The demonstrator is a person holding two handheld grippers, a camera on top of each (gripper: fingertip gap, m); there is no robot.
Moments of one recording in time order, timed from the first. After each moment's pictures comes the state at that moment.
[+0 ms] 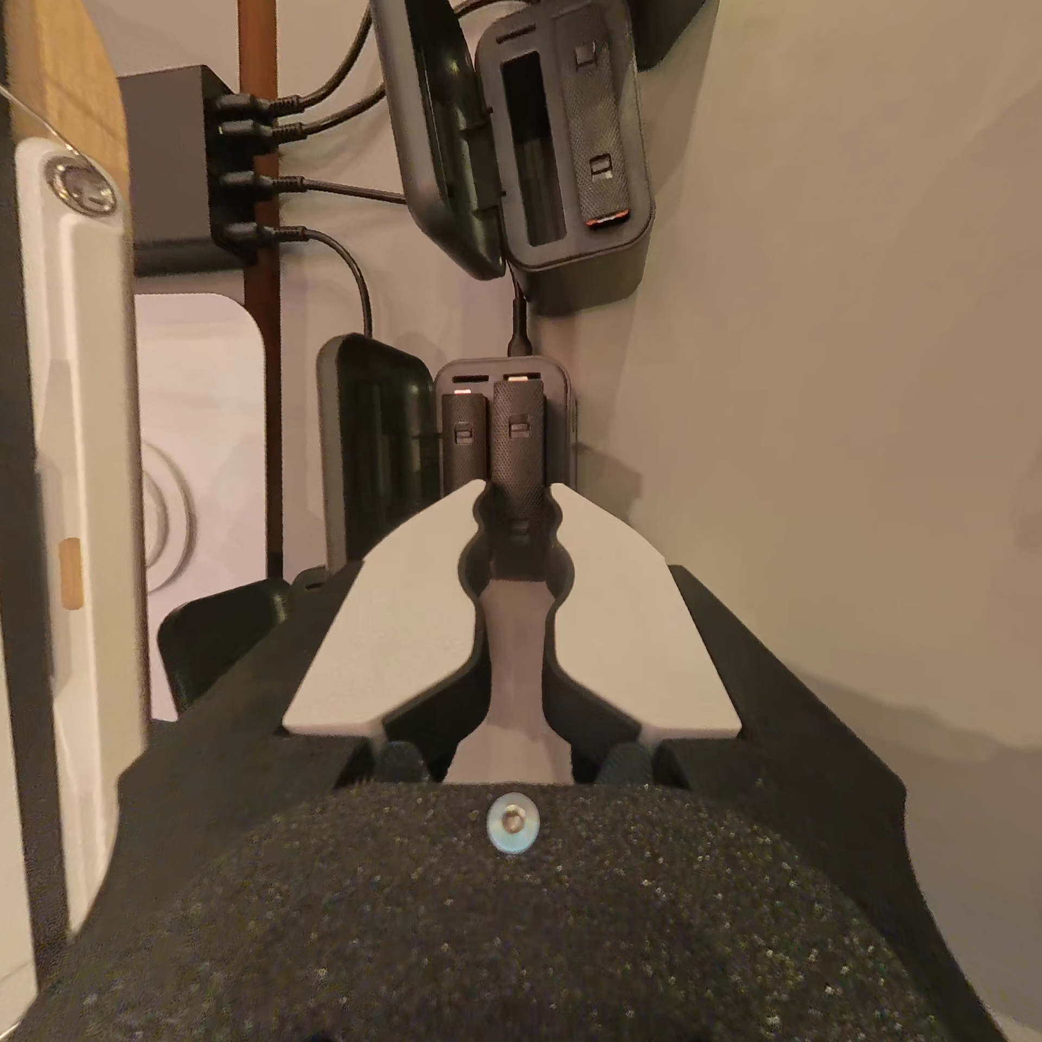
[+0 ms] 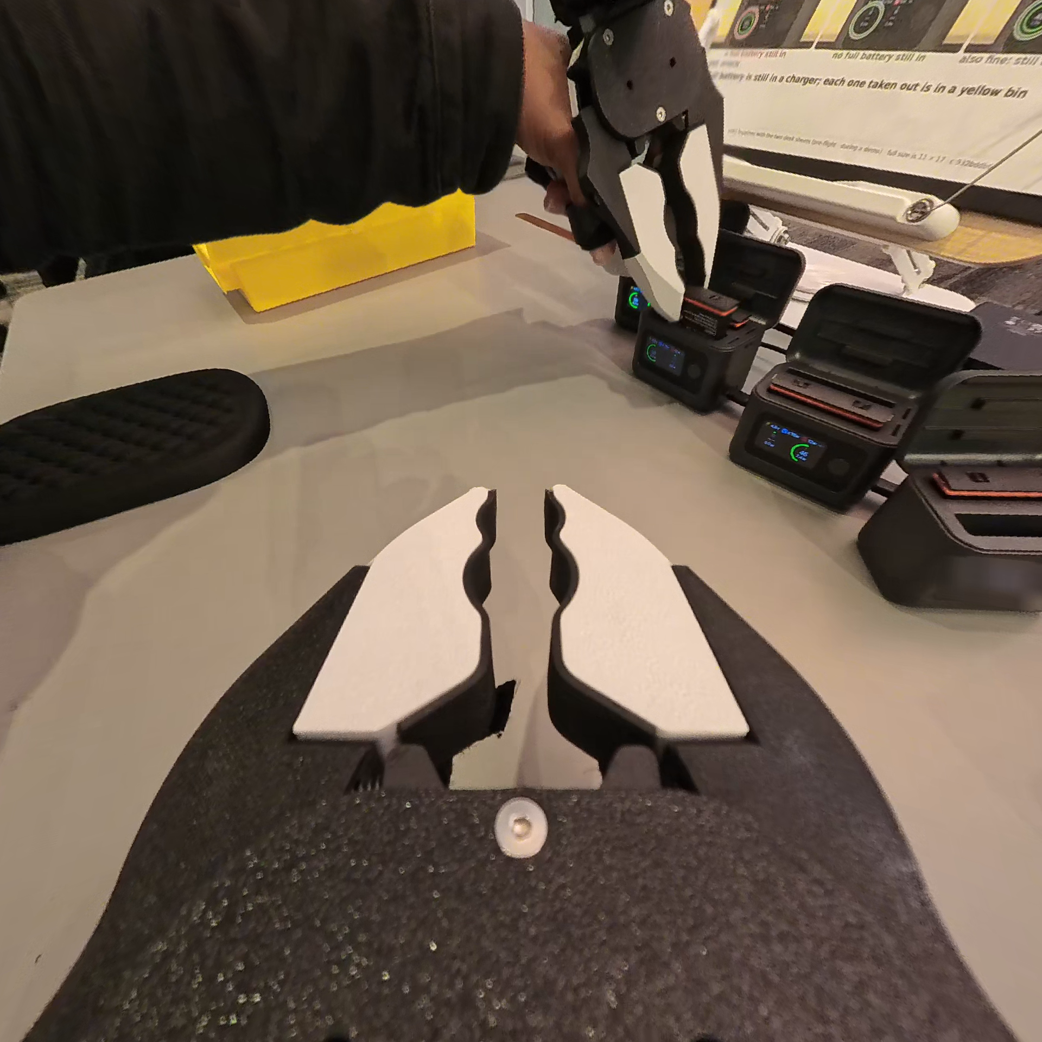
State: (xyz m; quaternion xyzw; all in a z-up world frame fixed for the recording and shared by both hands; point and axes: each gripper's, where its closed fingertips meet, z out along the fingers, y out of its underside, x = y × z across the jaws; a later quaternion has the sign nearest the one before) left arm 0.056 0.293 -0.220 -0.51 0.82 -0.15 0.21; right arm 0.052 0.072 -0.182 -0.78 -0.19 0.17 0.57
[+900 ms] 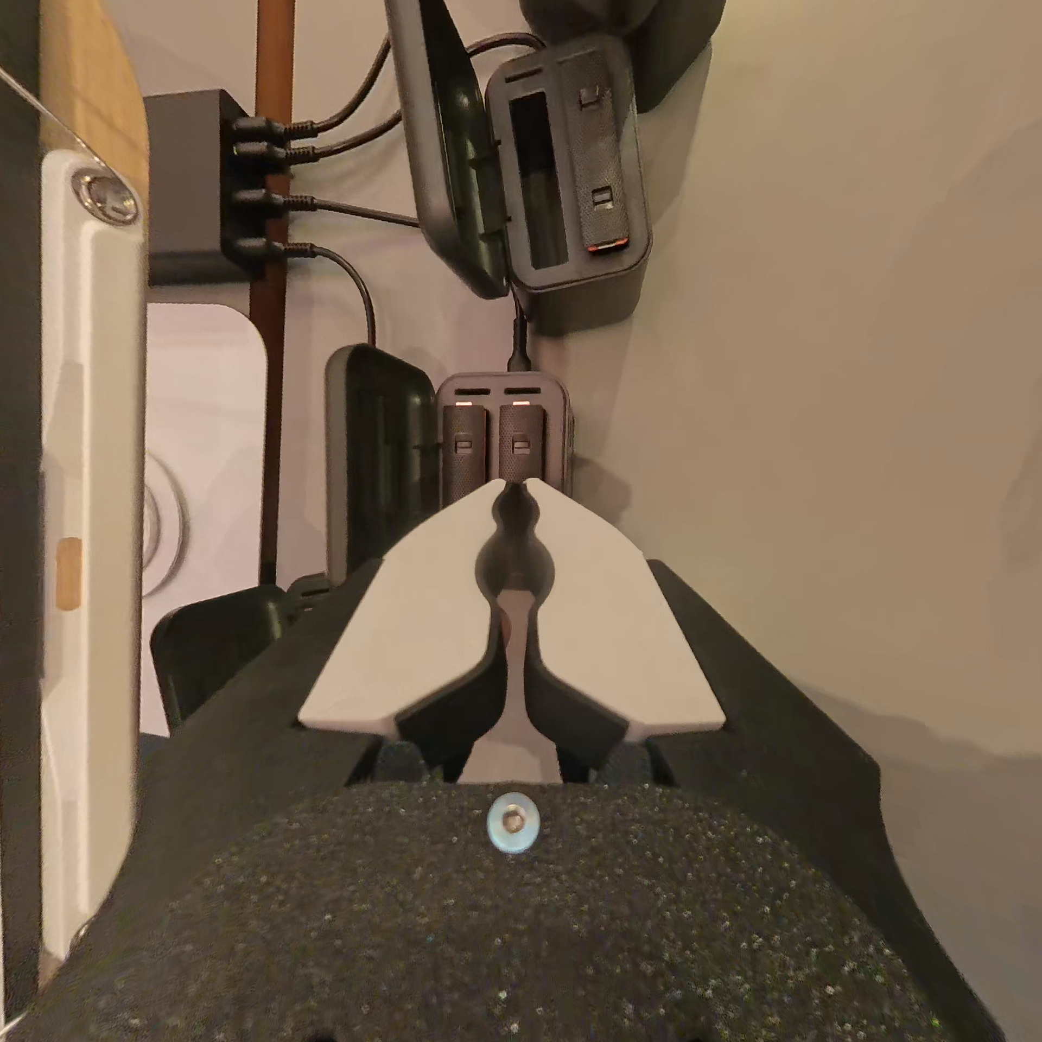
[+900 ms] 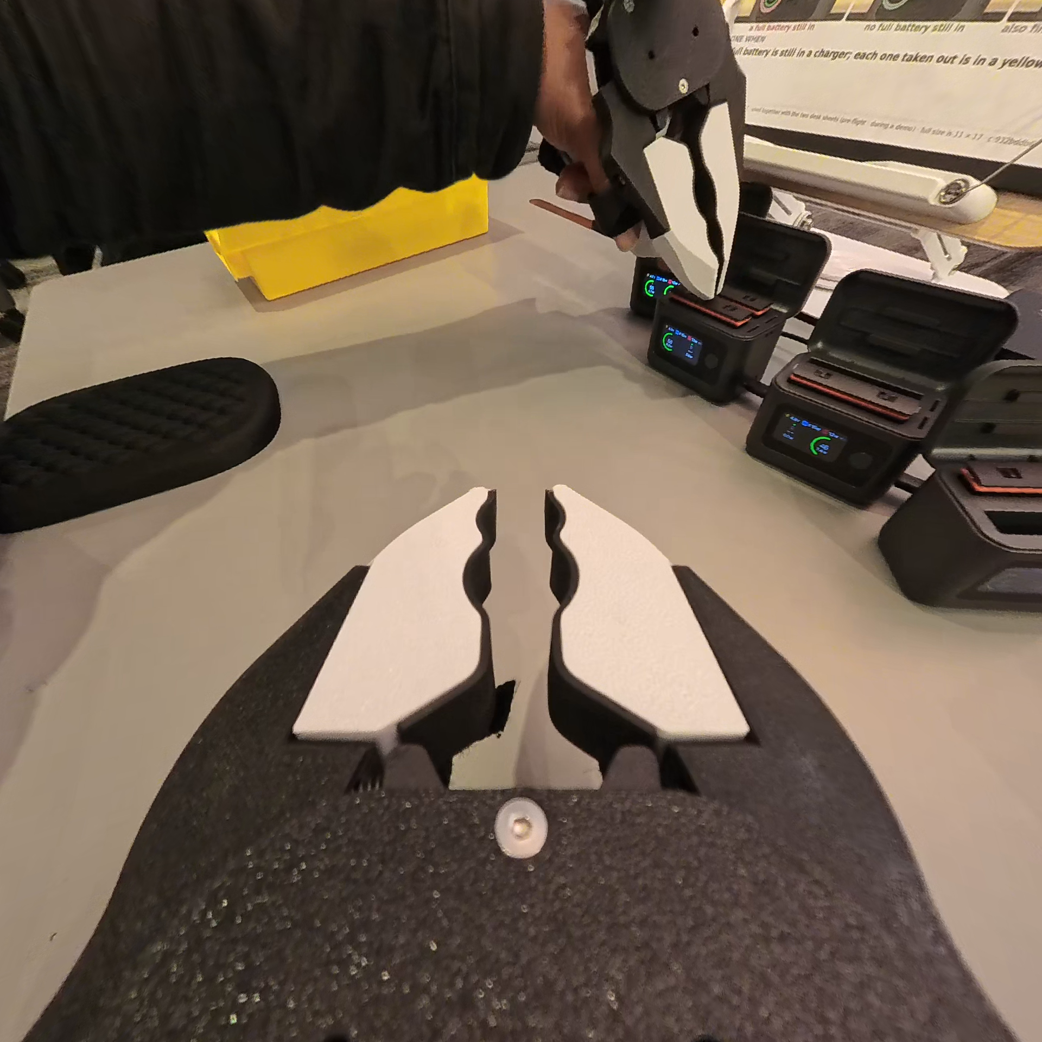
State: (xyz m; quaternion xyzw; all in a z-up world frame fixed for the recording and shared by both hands) left arm 0.059 0.290 -0.217 -0.52 0.81 -0.17 0.21; right arm 0.048 0.070 -0.186 -0.78 -0.20 0.18 0.56
